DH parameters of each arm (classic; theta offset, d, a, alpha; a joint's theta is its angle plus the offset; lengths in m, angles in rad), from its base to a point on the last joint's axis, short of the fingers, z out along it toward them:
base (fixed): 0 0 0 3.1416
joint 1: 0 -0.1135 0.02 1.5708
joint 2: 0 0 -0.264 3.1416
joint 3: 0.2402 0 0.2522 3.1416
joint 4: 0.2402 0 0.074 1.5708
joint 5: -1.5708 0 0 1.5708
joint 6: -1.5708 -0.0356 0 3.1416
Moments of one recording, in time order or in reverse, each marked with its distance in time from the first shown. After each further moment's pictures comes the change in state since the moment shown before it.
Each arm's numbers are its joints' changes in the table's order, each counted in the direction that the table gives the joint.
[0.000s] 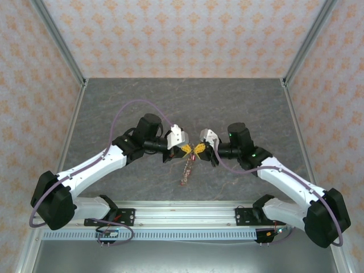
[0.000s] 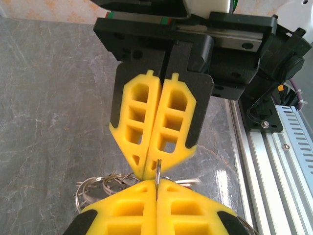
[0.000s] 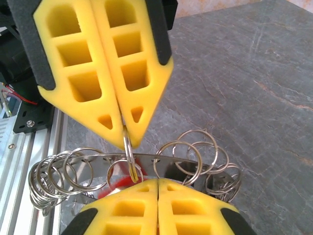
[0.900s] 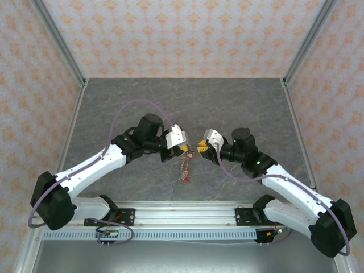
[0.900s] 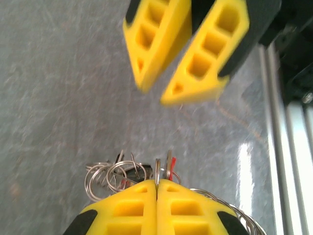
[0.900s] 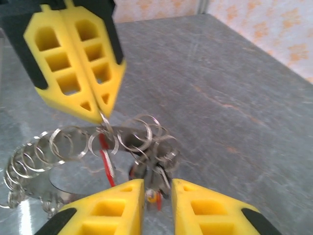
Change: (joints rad) left arm 0.008 -0.005 0.068 0.203 0.224 -0.082; right arm -0.017 -0.139 -0.071 -0.064 -0.286 0.008
